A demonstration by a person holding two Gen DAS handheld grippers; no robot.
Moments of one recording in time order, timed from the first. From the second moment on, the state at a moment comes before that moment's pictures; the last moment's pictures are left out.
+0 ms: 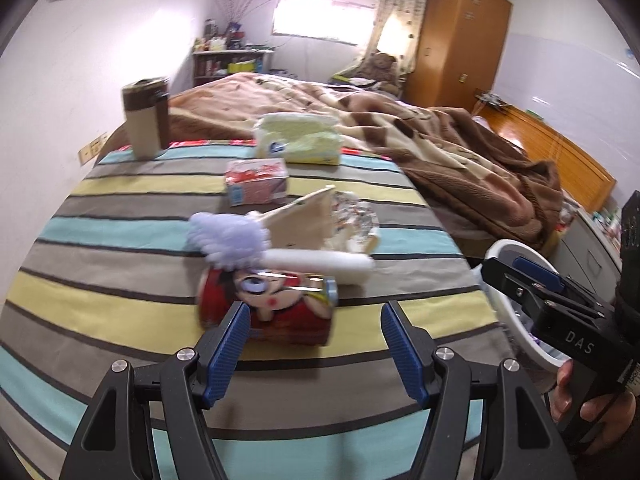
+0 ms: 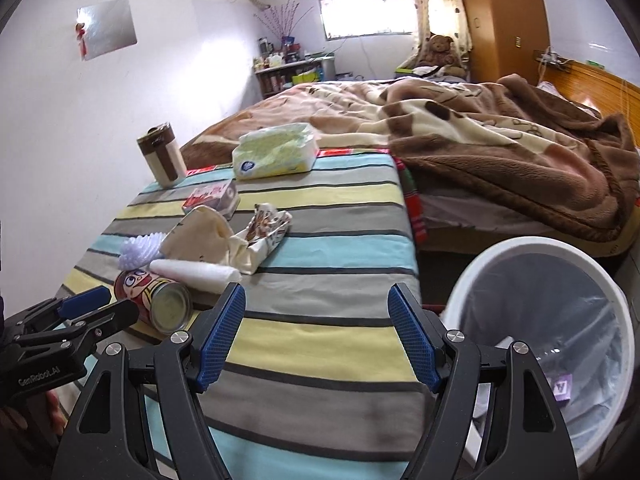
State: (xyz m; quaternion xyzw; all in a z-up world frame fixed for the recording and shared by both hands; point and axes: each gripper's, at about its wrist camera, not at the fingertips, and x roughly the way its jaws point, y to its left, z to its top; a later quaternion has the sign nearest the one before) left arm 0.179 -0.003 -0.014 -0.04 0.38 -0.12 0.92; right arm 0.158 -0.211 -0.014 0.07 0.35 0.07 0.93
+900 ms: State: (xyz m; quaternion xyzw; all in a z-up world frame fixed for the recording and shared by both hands) left arm 0.209 0.062 -0.049 -0.06 0.43 -0.07 0.90; right arm 0.203 -0.140 -0.027 0.00 0.39 0.17 0.91
